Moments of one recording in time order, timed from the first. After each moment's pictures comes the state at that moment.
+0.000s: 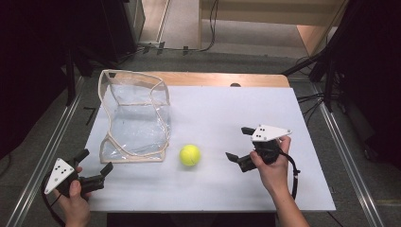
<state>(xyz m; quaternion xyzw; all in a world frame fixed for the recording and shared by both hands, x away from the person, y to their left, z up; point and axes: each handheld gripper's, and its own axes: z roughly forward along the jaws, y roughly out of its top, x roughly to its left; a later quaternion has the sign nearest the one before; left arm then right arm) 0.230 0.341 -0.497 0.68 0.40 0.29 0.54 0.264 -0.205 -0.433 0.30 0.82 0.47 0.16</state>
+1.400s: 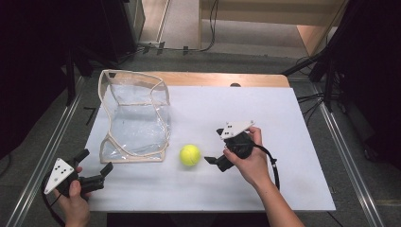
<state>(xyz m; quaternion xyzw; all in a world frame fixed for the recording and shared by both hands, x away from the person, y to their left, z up) 0.230 0.341 -0.497 0.68 0.40 0.29 0.54 0.290 -0.143 -0.433 0.23 0.87 0.41 0.11</state>
